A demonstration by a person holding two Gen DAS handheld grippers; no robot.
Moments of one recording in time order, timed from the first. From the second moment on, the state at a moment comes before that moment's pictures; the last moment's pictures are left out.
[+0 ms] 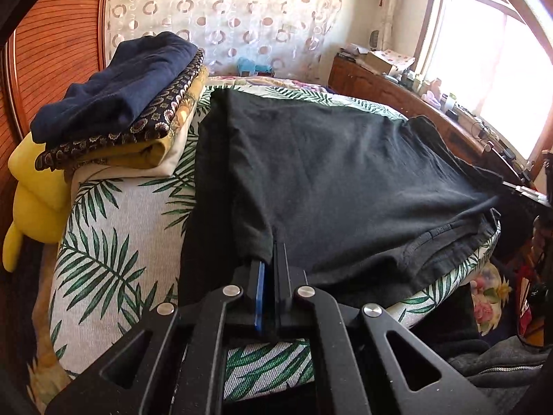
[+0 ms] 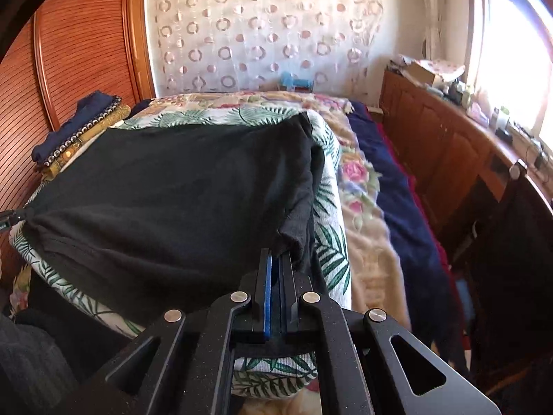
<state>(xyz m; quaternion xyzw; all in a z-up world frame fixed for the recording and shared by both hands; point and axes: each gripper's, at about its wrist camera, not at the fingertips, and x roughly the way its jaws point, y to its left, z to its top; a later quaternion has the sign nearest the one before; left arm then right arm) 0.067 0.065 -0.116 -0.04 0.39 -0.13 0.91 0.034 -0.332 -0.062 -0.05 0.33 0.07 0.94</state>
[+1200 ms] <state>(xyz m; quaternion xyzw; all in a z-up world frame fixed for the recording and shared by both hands) 0.063 0.064 -0.111 -0.01 0.38 -0.11 0.92 0.095 -0.214 -0.134 -0.08 0.35 0.13 0.92</state>
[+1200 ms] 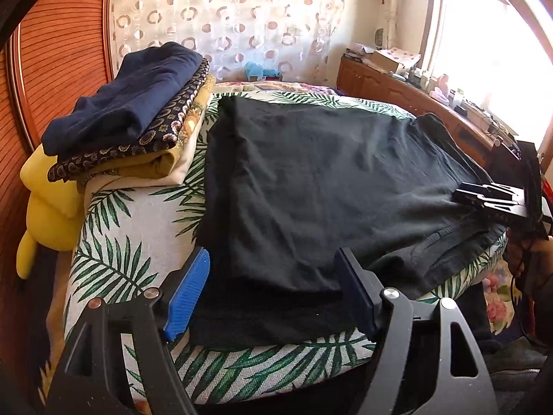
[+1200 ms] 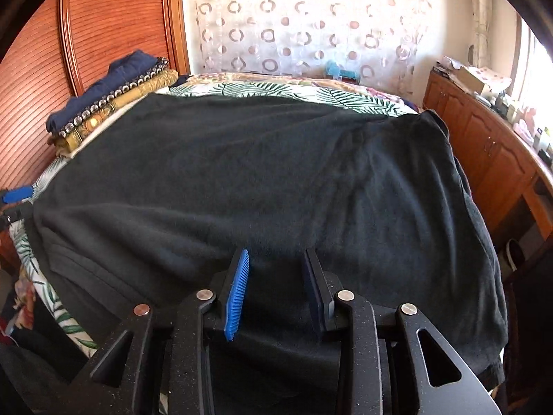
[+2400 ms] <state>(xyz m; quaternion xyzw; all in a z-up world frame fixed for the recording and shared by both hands) 0.082 0.085 -0.131 -0.04 0.39 -0.08 0.92 0.076 -0.212 -0.134 -0.08 0.35 0.13 0.92</state>
